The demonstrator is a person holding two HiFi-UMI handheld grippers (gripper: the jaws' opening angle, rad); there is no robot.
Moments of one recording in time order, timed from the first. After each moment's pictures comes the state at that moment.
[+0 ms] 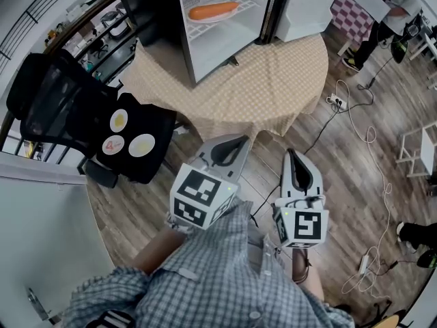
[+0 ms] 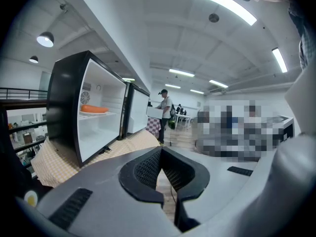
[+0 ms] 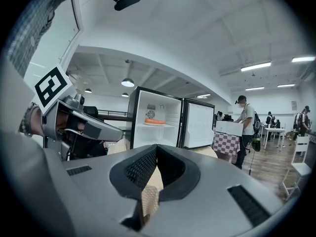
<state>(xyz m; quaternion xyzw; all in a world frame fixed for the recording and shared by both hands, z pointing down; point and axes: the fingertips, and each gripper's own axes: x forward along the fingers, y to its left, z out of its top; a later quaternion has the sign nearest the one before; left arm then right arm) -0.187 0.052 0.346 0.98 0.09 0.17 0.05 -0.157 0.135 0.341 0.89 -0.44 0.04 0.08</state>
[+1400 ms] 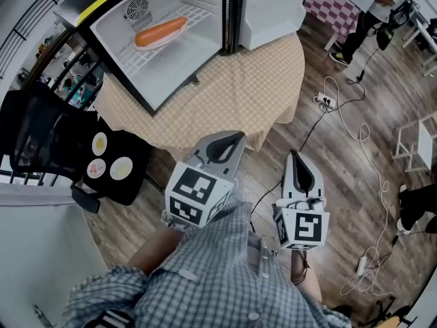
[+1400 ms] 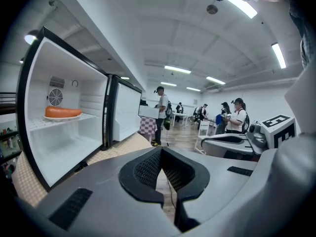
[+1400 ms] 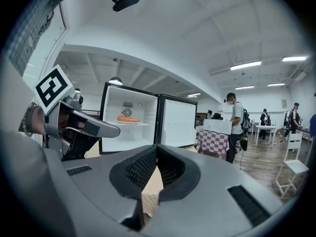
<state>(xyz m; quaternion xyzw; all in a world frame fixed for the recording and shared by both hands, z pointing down) -0.030 0.089 0.353 0.98 0.11 0.17 0.04 -0.005 0.191 0.351 0.91 -0.40 0.05 0.07</state>
